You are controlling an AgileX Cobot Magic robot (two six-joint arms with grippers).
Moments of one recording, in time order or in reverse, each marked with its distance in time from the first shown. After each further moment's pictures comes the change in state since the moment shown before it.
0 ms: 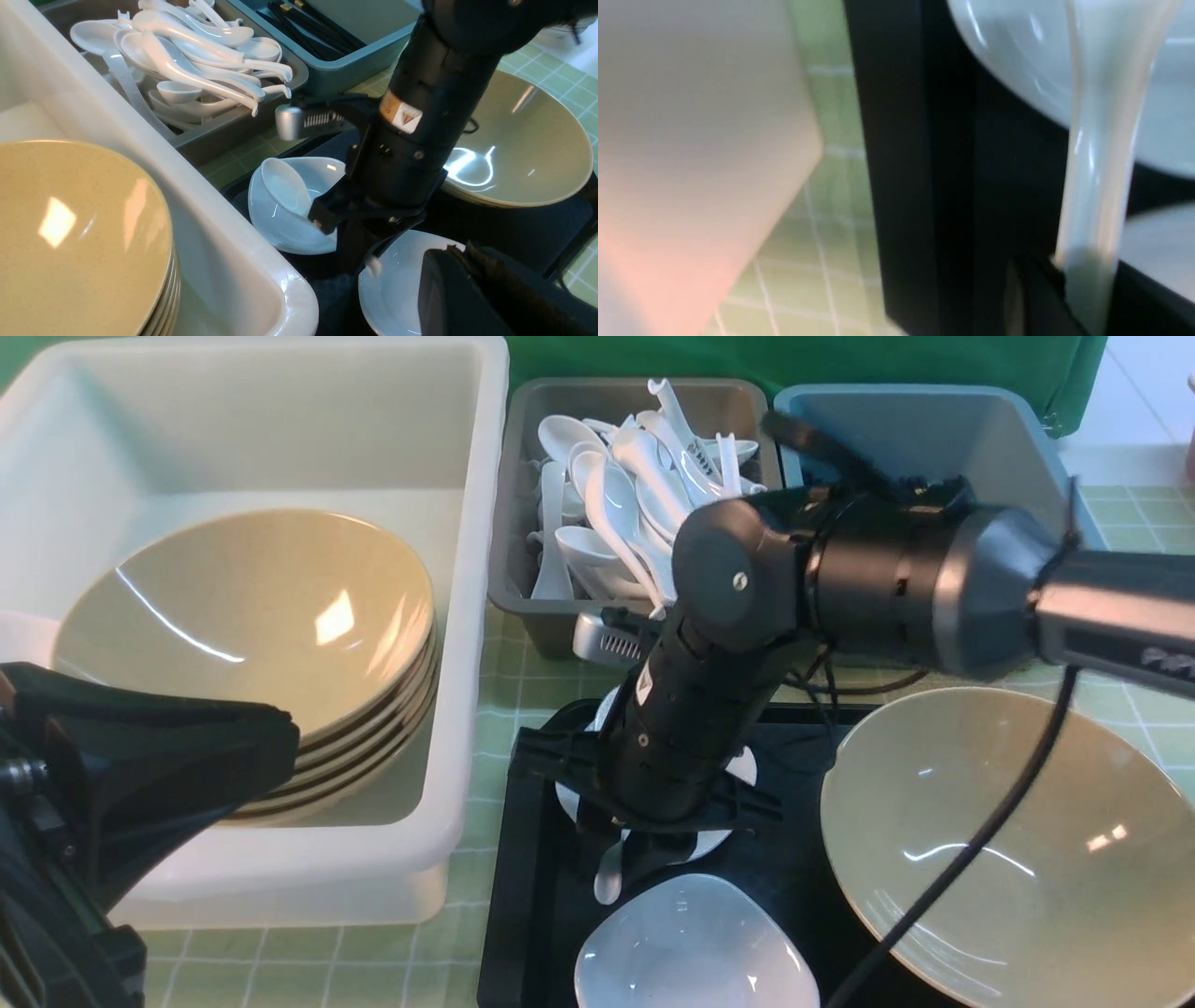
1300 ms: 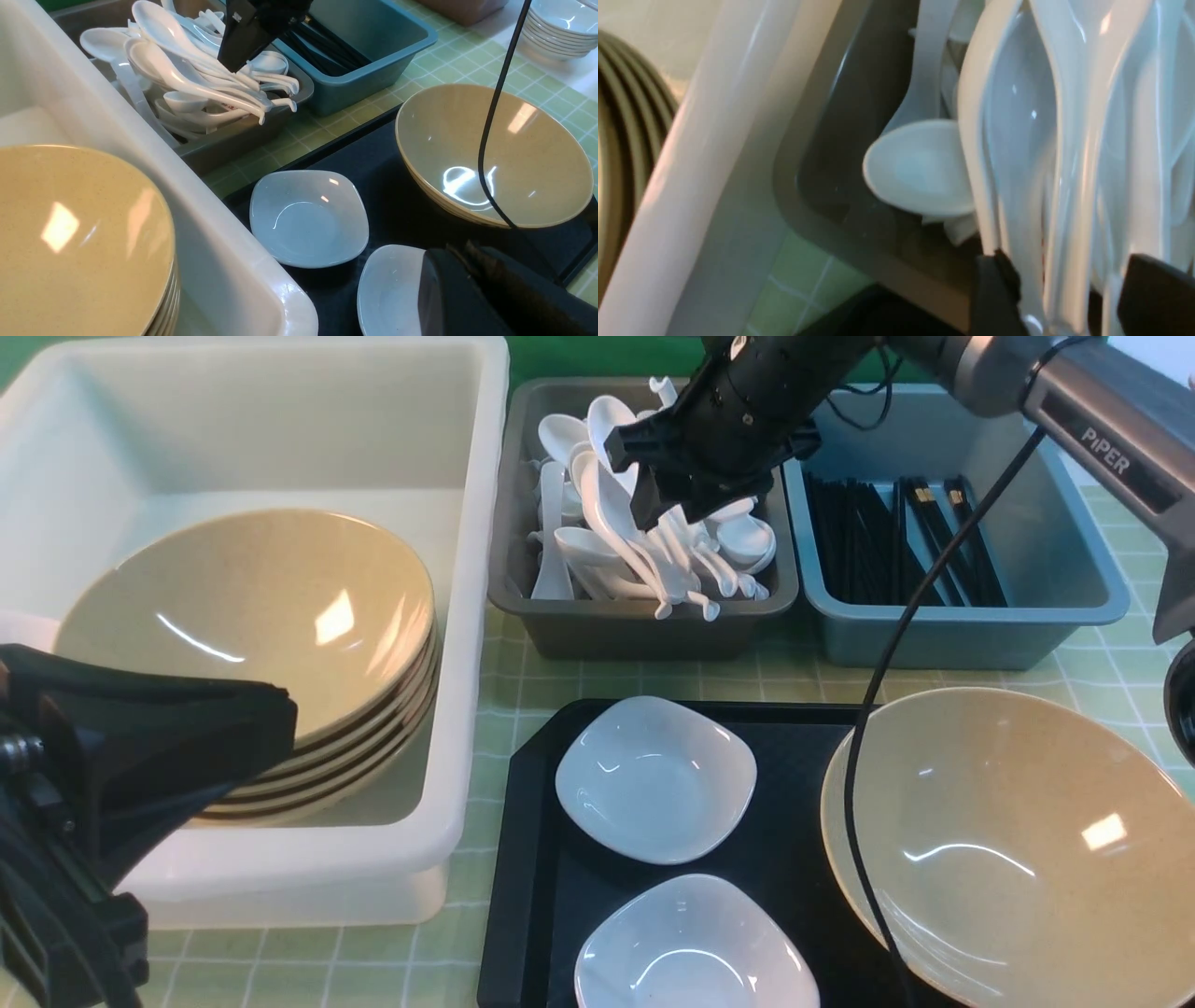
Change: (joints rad) right arm -0.314 0.349 -0.843 -0.100 0.206 -0.665; left arm 0.000 0.001 0.000 -0.004 -0.030 -0.033
